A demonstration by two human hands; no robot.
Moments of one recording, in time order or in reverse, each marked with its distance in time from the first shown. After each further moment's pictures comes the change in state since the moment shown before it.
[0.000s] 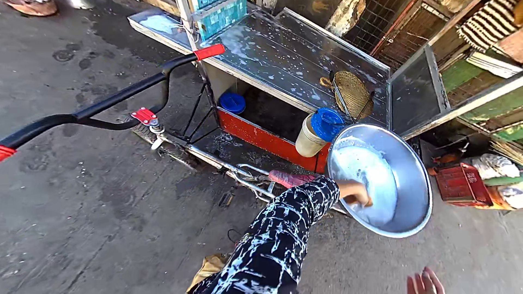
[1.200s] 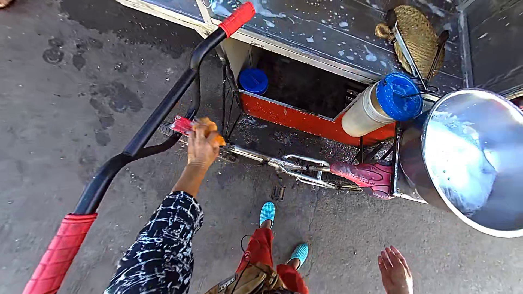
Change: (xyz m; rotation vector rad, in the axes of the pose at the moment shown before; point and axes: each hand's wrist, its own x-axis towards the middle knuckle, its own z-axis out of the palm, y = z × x) left_hand -0.332 -0.557 -0.079 0.369 1.045 -0.433; right_hand -0.190 0.087 0.158 0.005 -0.007 0.582
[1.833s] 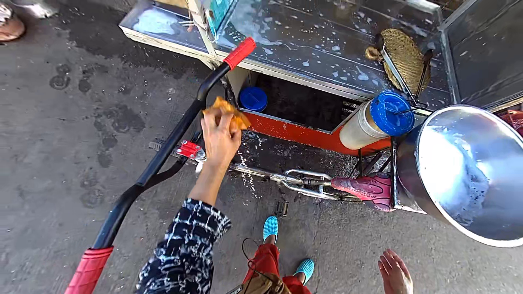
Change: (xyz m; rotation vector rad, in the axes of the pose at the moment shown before) left_hand 0.071 0.099 -0.073 -0.174 0.342 0.105; right_hand -0.017 -0.008 0.033 -0.026 -0.032 -0.041
